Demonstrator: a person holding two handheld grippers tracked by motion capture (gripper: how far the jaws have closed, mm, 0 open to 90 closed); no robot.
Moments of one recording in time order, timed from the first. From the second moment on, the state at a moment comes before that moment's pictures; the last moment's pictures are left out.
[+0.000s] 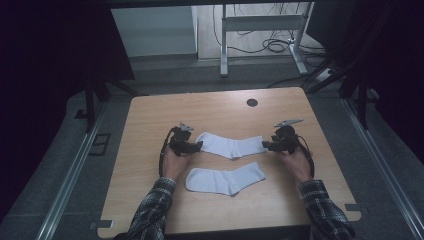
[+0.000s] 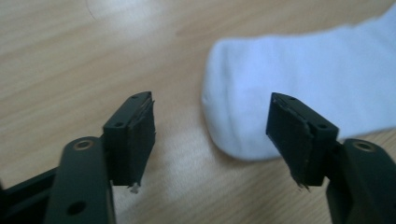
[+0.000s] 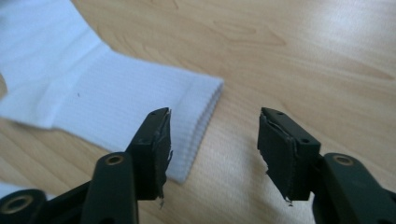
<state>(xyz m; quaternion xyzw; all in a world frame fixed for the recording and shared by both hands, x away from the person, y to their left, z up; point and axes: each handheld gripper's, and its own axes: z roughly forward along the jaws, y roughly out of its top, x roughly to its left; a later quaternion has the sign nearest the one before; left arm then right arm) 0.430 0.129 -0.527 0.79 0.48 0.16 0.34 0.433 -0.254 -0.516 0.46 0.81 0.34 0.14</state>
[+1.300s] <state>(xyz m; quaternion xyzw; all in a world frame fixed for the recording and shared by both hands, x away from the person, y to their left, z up) 0.363 0.144 -0.479 0.80 0.42 0.14 0.40 0.399 -0.240 -0.475 0.39 0.84 0.37 0.10</state>
